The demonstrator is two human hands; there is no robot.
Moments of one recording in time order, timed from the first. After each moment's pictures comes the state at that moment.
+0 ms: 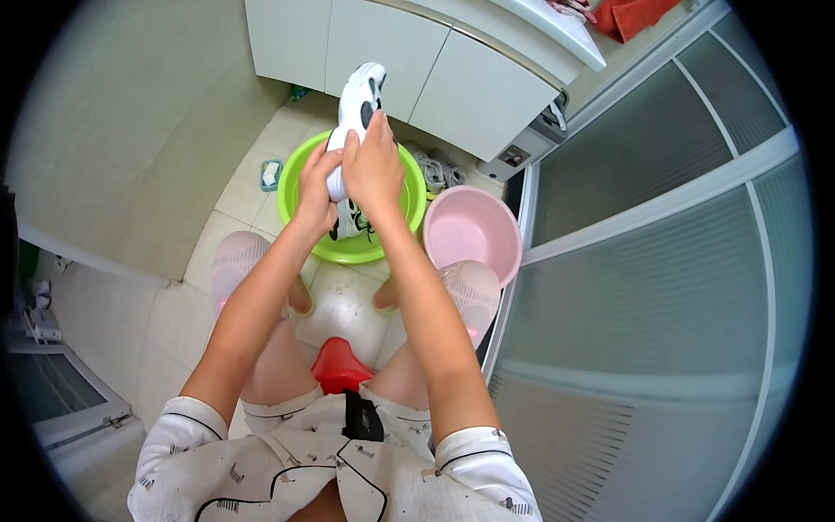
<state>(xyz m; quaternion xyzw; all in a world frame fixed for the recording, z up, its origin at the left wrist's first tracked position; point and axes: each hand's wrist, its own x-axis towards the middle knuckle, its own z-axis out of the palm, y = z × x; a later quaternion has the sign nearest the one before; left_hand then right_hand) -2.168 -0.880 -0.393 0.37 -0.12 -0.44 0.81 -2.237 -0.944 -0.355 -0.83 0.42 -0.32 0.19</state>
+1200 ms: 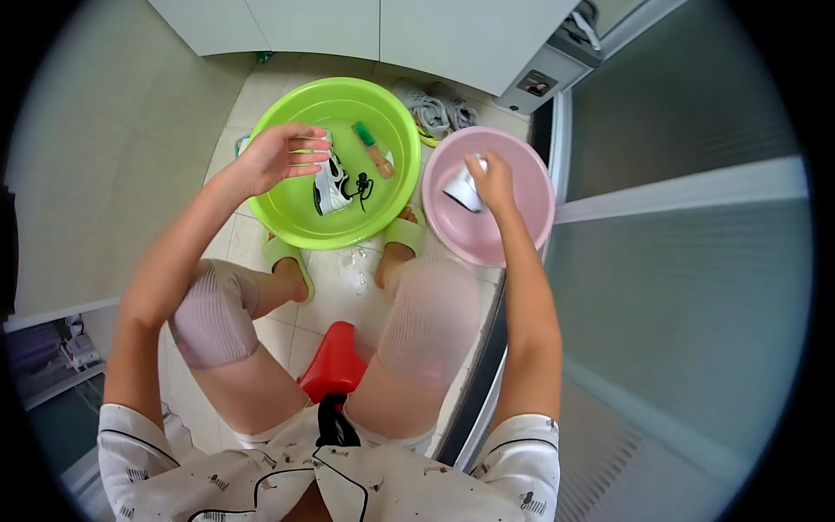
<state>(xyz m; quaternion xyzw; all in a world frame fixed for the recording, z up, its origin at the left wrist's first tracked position) -2.122 -0.987 -0.453 0.59 -0.16 -0.66 0.43 -2.488 -1.165 -0.598 -0.80 0.47 -0.25 0.28</state>
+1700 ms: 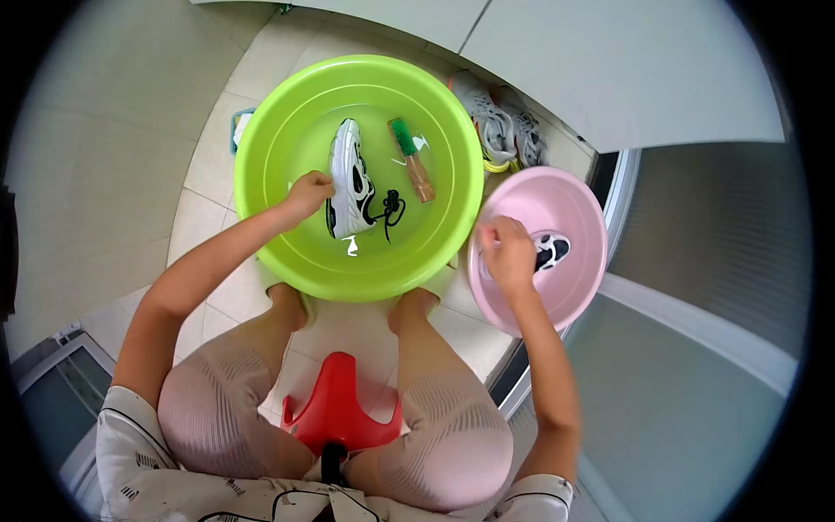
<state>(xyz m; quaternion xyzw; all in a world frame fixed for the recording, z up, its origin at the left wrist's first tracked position) -2.053 -0.994 -0.724 0.78 -0.19 -0.53 0.27 -2.400 -1.140 -0.639 -0.88 0.40 -0.14 0.23</state>
